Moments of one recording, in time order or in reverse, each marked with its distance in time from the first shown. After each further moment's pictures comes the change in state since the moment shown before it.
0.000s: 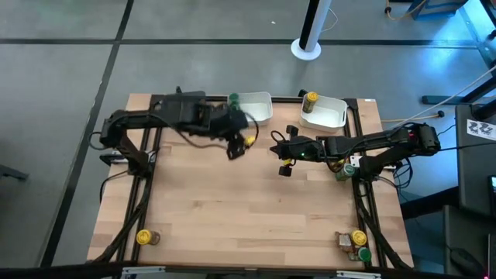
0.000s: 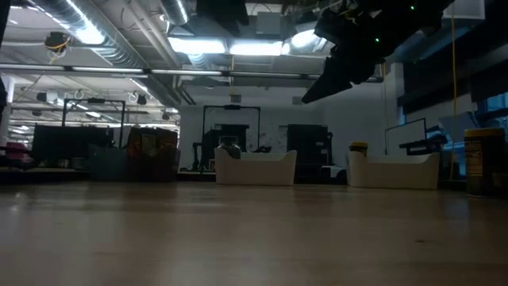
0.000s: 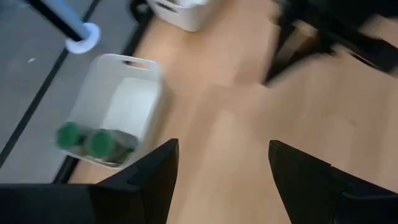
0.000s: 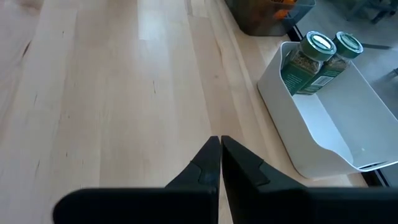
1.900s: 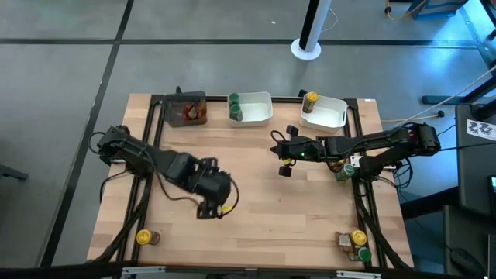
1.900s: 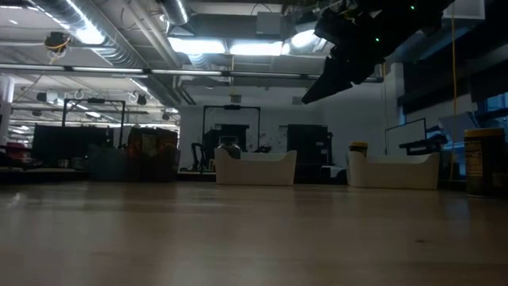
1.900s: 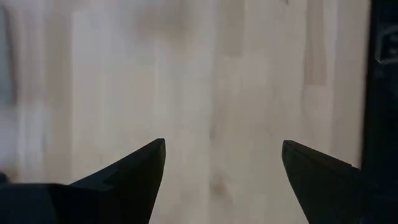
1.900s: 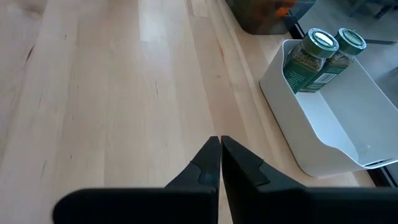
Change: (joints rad) left arm -0.451 0.050 -0.017 -0.271 0.143 -0.247; right arm 0.000 0.000 0.000 -0.003 -0.008 0.025
